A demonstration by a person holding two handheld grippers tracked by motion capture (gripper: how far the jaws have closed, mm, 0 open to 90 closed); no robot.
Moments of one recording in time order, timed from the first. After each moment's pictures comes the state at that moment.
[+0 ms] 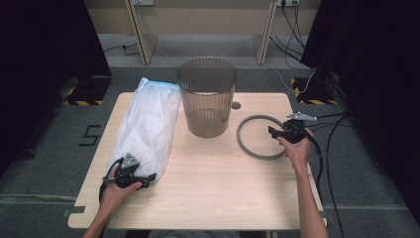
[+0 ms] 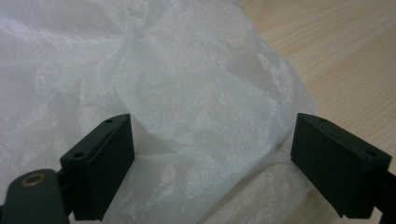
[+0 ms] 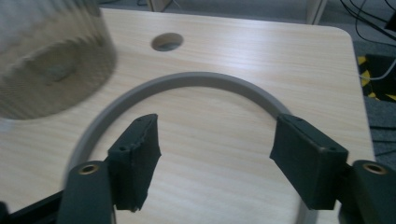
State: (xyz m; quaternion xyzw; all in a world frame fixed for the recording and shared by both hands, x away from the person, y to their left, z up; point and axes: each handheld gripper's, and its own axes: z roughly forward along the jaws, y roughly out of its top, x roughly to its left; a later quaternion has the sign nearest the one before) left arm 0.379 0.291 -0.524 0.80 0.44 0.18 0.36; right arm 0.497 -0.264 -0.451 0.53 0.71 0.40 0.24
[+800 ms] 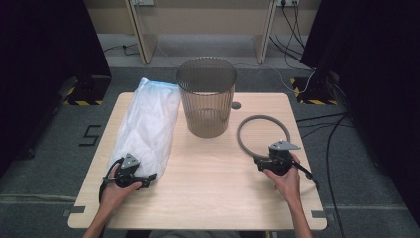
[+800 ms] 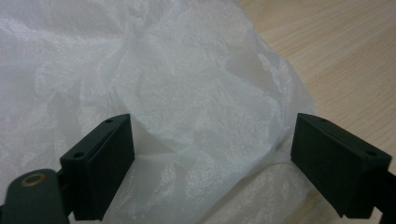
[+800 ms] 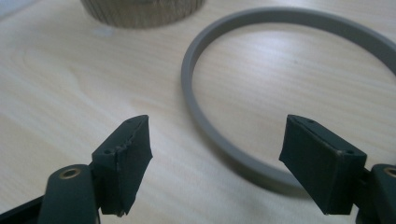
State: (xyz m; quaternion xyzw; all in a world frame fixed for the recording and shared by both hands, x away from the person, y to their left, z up) left arm 0.379 0.291 -0.524 0.80 0.44 0.18 0.36; right arm 0.412 -0.217 -0.480 0.46 0.78 0.37 0.21
